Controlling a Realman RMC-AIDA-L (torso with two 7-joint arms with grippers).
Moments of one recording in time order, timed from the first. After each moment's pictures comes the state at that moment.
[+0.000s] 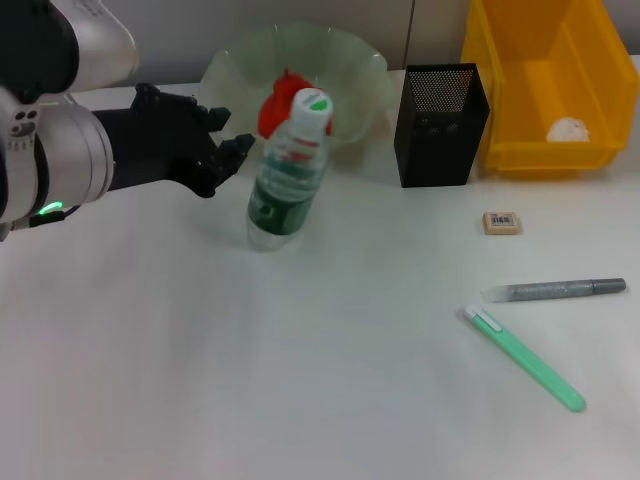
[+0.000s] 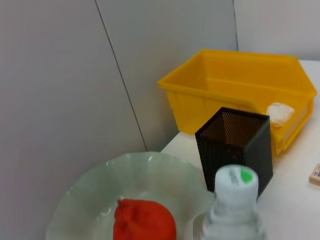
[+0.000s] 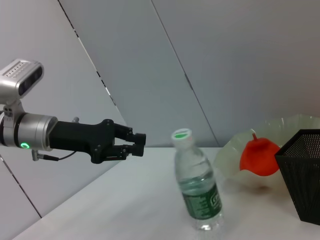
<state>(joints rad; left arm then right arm) -0.26 -2.07 1.65 1.72 2.38 0.98 -2.33 0.26 1.90 -0.26 -0.77 -2.06 -2.01 1.54</state>
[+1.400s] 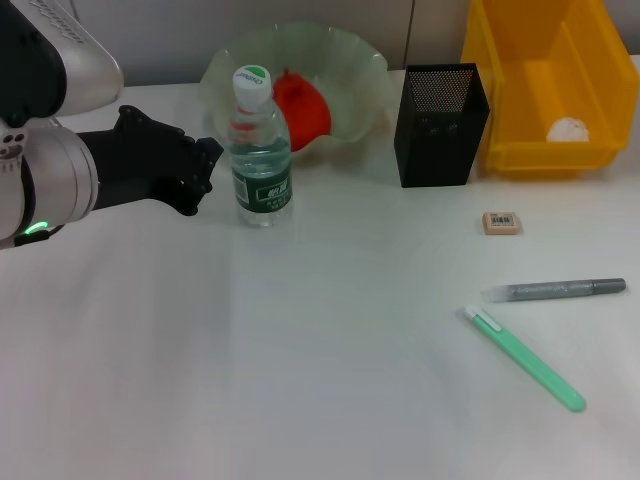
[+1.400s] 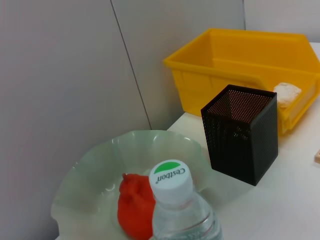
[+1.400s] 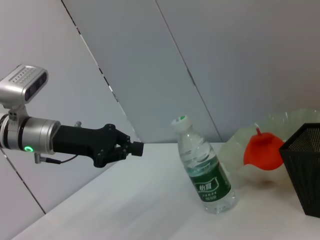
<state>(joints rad) -0.23 -2.07 1.65 1.70 2.39 0.97 -2.32 0.26 1.90 -0.27 -0.77 -2.07 -2.01 1.54</state>
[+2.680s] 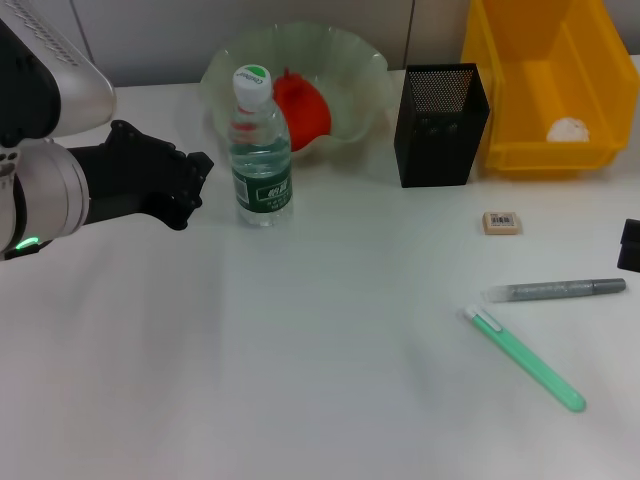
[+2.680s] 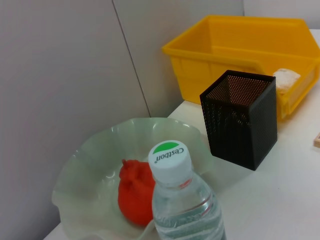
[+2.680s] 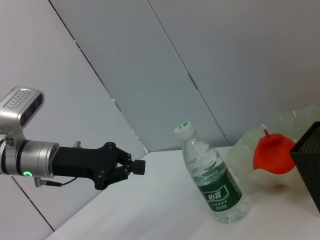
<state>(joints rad) -0.20 -2.07 1.64 1.70 2.39 0.98 -2.28 0.30 1.94 -0.27 -0.76 -2.08 -1.98 1.61</state>
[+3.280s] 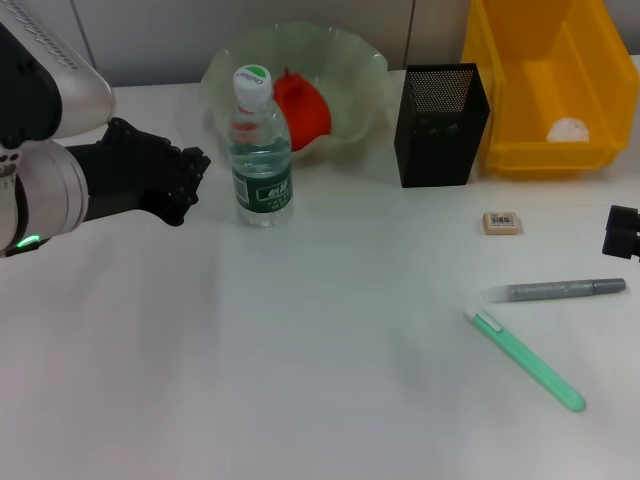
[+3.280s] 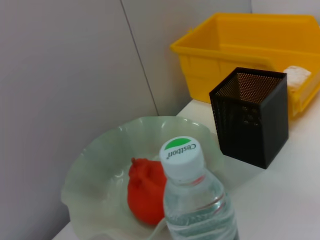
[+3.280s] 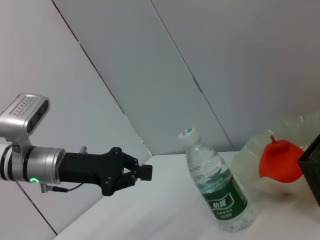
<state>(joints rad) -0.21 -2.07 1.64 1.66 2.39 0.94 -2.26 0.33 1.95 -0.27 -0.76 -2.08 -1.97 1.62</state>
